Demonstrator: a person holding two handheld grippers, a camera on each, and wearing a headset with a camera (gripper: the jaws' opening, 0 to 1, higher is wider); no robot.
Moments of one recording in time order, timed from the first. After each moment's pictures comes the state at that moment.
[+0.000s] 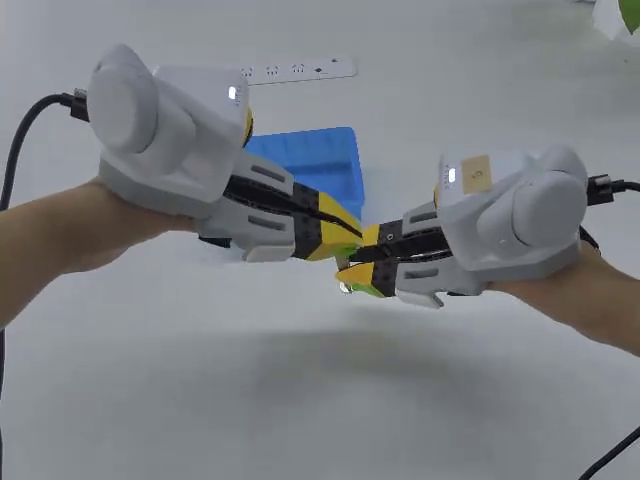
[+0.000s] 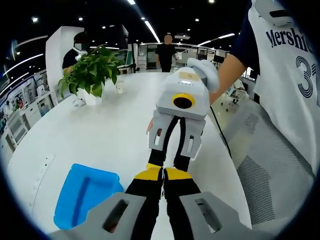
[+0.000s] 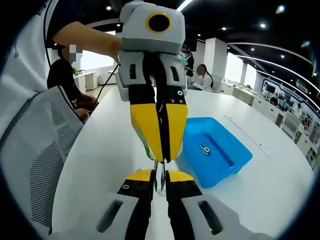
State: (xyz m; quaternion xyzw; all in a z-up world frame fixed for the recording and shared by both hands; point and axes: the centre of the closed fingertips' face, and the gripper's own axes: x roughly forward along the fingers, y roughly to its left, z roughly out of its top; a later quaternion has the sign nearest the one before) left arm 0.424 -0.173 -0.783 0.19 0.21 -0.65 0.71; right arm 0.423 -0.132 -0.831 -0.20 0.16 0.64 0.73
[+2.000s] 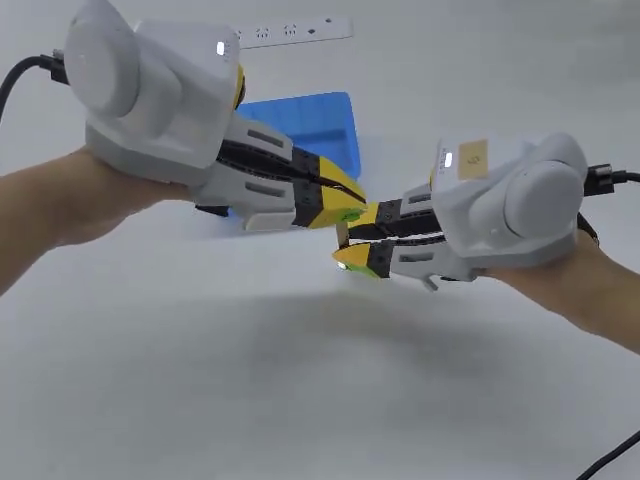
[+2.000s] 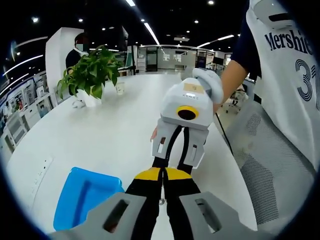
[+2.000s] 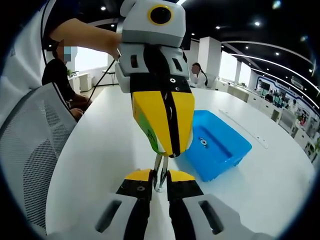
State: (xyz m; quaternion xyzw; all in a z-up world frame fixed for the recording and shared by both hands) left arm 0.426 -0.189 -0.784 0.18 0.20 -0.65 0.71; right arm 0.430 -0.136 -0.847 -0.20 0.17 0.62 0.74
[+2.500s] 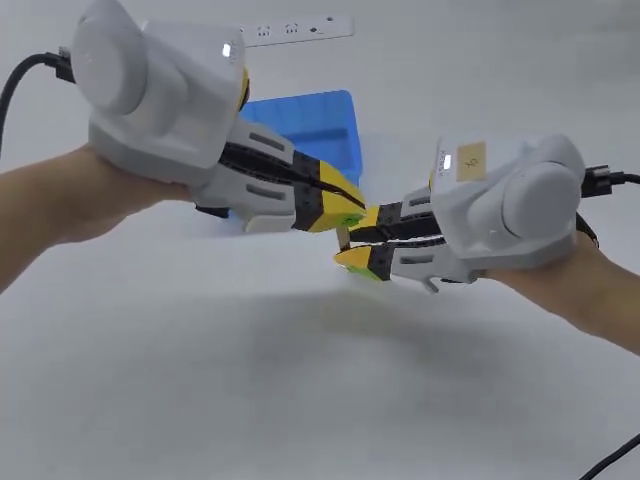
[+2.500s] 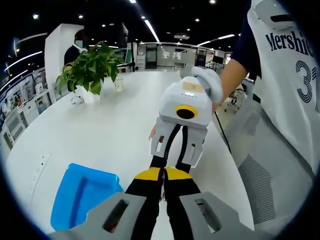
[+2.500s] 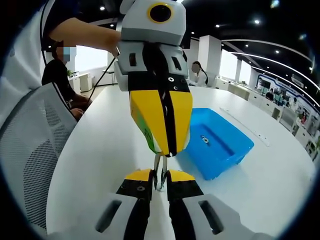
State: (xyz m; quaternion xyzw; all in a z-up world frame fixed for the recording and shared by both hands) left arm 0.426 -0.184 -0.788 0.18 0.22 -0.65 0.70; right arm 0.428 -0.136 -0.851 -0.20 0.17 0.62 0.74
